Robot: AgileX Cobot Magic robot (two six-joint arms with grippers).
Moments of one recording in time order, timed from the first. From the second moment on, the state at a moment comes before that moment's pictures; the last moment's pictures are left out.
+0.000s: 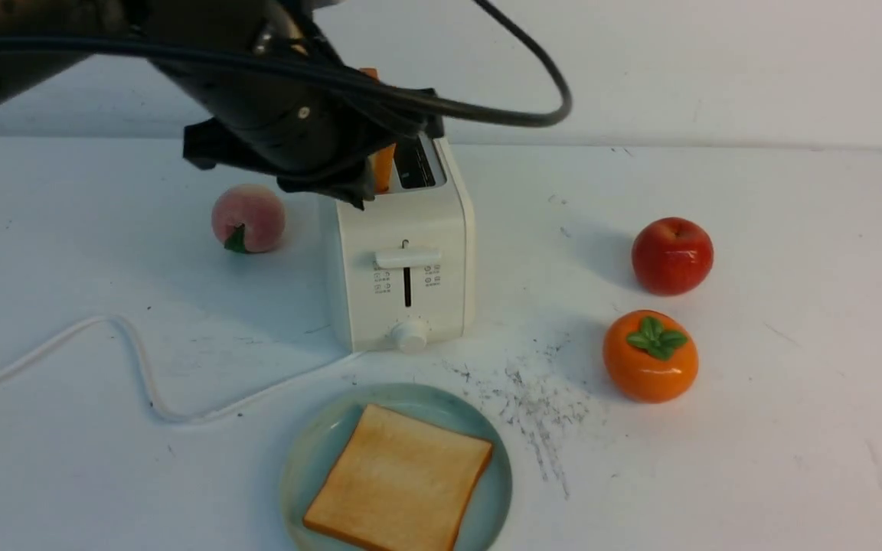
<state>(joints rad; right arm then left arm) 0.19 0.50 -0.69 0.15 1.05 -0.21 -0.55 1.65 -1.66 0.11 0.94 -0.60</state>
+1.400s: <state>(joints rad) 0.19 0.50 -0.69 0.17 0.99 -0.21 -0.61 2.04 -1.81 0.84 0.75 -0.87</state>
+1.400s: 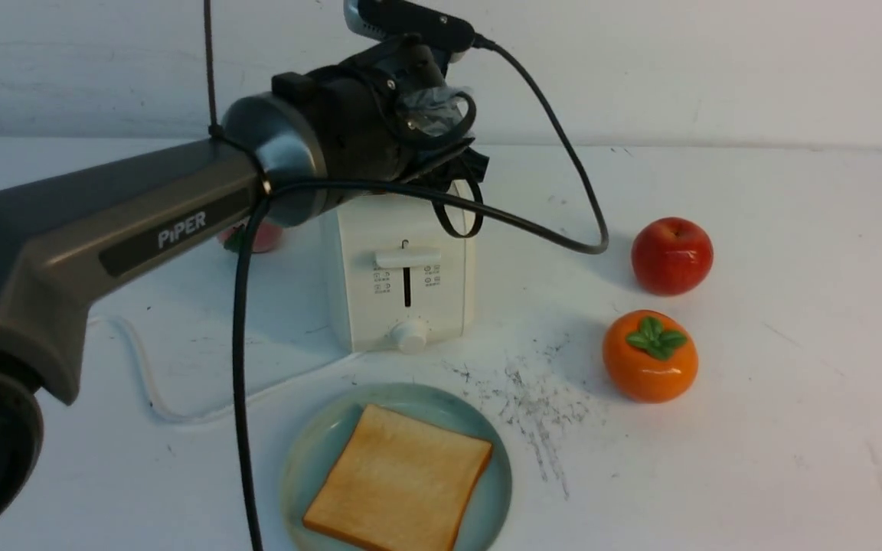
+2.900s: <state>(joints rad) 0.19 0.50 -0.60 0.20 0.87 -0.21 -0.61 1.51 -1.83 0.00 1.25 -0.35</state>
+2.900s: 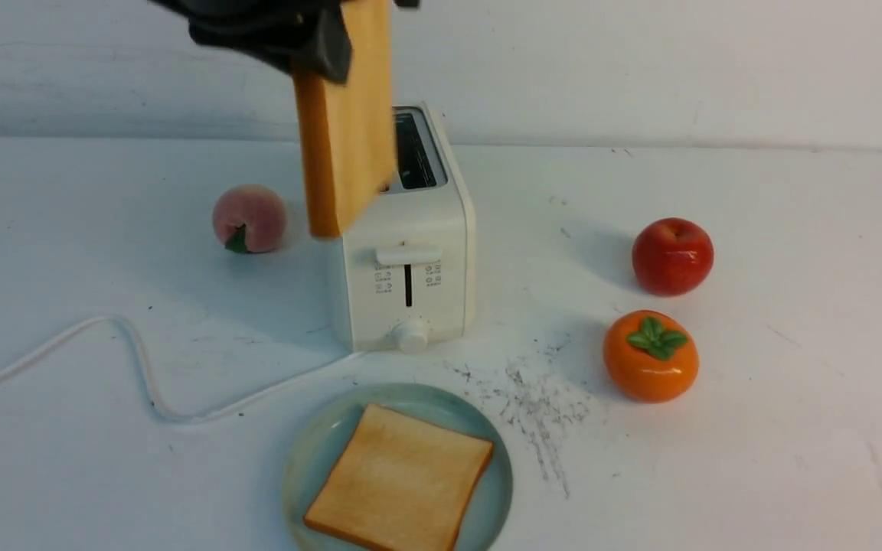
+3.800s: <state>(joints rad) 0.19 0.50 -0.60 0.21 0.81 -0.21 -0.61 1.44 -1.02 -0.30 0.55 -0.40</state>
